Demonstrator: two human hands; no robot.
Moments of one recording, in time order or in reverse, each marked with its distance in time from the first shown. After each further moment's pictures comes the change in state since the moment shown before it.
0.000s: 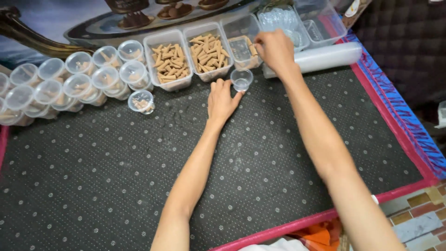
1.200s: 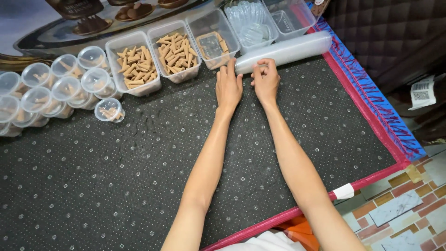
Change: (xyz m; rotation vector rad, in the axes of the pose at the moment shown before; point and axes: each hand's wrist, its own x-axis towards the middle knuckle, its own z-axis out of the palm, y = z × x) left_hand 0.039 0.074 0.086 -0.168 0.135 -0.010; right_hand -0.123 0.013 0.030 0.802 0.410 0.639
